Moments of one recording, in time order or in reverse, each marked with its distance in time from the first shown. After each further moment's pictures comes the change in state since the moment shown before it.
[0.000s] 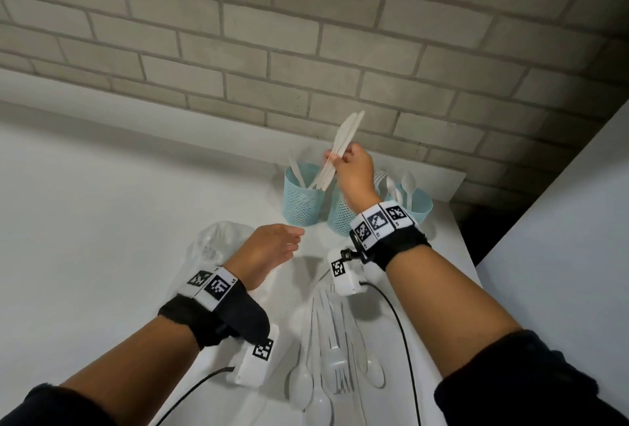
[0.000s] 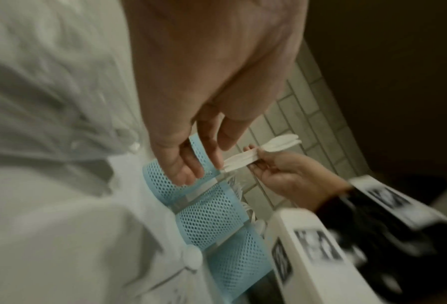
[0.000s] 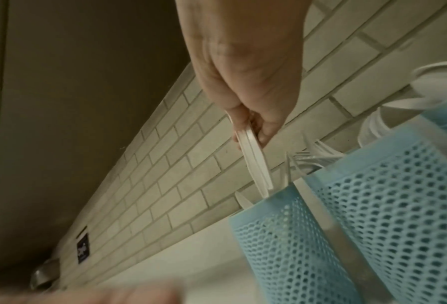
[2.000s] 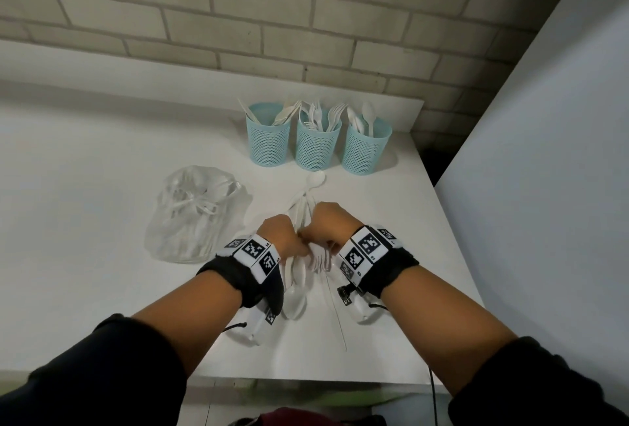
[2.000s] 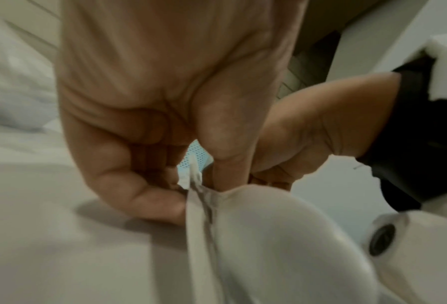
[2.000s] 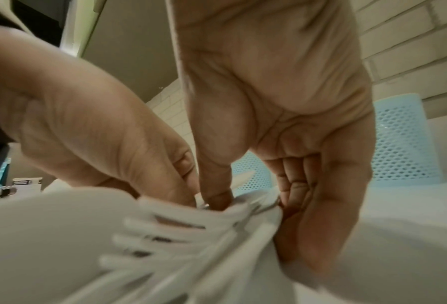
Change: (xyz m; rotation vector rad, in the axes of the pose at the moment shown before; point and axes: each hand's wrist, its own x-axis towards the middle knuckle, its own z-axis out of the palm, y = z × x) left_hand -0.037 -0.055 0.058 1.238 -0.104 -0.124; right_hand -0.152 0.058 -0.050 -0.996 -0.556 0.363
